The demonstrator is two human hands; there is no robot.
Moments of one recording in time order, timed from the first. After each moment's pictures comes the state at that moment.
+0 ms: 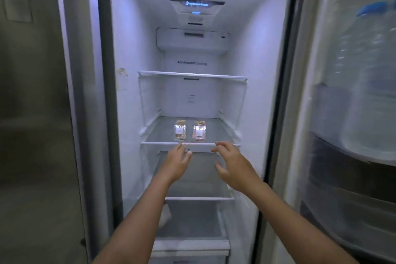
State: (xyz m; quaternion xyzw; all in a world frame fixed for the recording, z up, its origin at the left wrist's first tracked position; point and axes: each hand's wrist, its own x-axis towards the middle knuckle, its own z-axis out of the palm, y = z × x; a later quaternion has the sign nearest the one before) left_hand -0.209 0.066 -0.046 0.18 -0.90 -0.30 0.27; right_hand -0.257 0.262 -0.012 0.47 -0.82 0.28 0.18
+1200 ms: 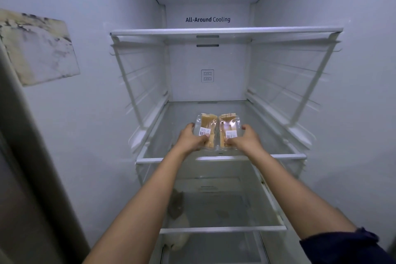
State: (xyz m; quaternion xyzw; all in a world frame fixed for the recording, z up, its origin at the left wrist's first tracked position) left_hand -0.406 -0.120 -0.044 0.23 -0.78 -0.55 0.22; right_hand -0.504 0.018 -0.047 0.17 -0.84 0.52 -0.07
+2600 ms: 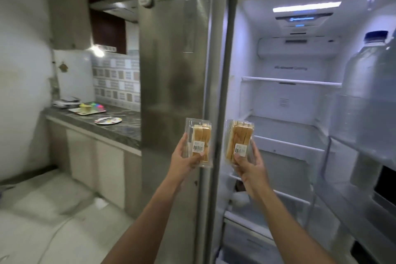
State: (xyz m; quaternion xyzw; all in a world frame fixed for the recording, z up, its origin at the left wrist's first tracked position) left_hand 0.107 0.128 -0.038 0.19 -0.55 -0.65 0.50; right_hand -0.051 0.240 -0.024 0.33 -0.39 0.77 -0.38
